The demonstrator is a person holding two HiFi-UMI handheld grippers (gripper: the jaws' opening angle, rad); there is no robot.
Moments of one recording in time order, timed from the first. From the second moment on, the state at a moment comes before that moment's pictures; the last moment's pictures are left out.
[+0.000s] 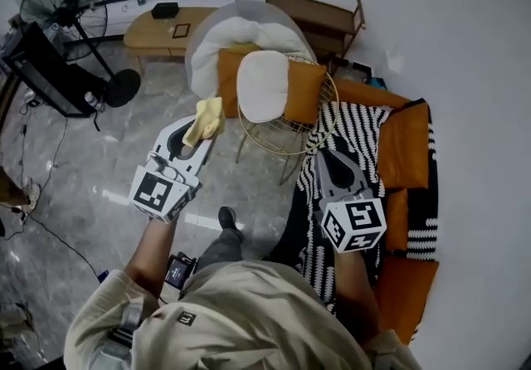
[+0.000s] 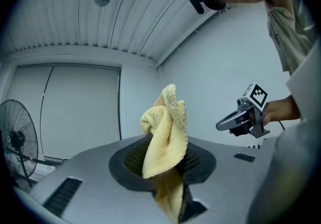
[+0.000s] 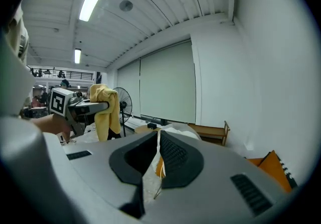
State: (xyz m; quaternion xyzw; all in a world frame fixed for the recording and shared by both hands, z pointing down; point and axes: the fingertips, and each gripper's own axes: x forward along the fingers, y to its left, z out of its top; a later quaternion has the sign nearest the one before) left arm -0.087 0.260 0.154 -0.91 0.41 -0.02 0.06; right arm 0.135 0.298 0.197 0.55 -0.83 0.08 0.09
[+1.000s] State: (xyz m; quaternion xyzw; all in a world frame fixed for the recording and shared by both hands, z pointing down) left arm -0.179 0.053 0.176 -0.91 0.40 0.05 0.02; right arm 0.059 0.110 0.203 0.59 -0.79 0.08 0.14
